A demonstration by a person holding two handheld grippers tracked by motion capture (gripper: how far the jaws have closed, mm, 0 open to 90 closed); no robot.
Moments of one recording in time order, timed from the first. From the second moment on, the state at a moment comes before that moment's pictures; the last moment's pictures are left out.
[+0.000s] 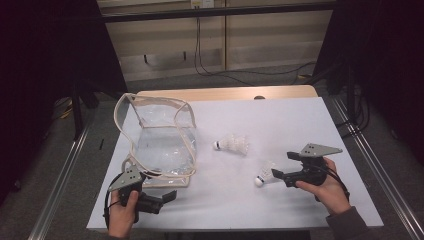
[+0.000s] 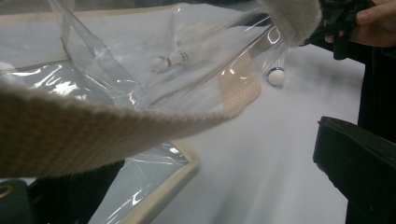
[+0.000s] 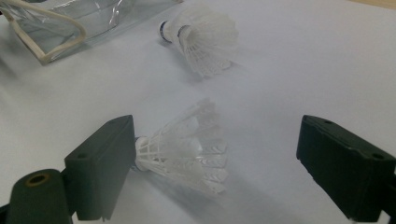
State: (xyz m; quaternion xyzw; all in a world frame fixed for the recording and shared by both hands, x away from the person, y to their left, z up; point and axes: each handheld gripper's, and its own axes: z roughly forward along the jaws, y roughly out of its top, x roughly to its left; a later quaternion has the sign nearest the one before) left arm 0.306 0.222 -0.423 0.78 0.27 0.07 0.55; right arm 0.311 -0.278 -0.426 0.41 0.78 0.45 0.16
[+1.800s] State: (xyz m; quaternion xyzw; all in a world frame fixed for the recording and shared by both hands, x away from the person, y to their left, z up) left arm 0.306 0.222 -0.423 0.78 0.28 0.07 0.55; right arm 0.300 -0.275 -0.439 0.36 0.81 0.45 0.13
